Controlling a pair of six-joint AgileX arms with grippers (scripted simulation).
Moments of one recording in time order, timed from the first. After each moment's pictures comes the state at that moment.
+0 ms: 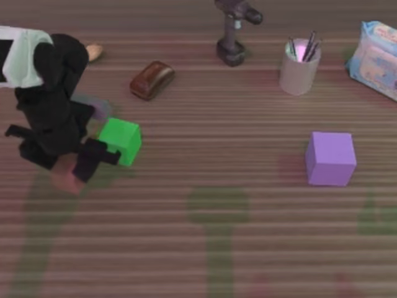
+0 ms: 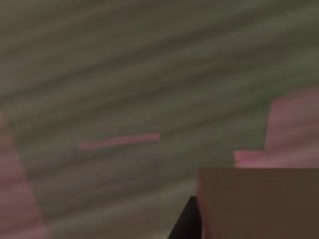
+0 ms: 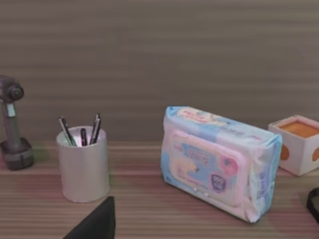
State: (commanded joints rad) left arm -0.22 1.99 1.30 -0.87 0.01 0.13; right arm 0.00 0.00 0.00 0.00 0.00 0.00
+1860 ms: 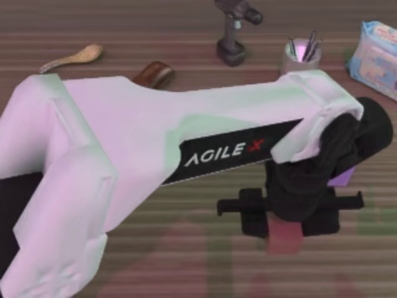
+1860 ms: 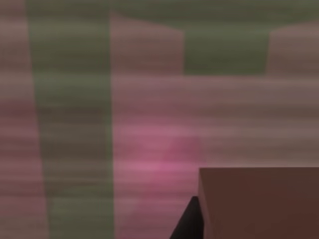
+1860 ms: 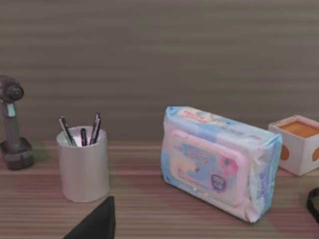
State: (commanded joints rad) left arm -1.05 2.23 1.85 -1.17 -0.03 -1.05; right arm 0.00 0.00 0.00 0.00 0.00 0.00
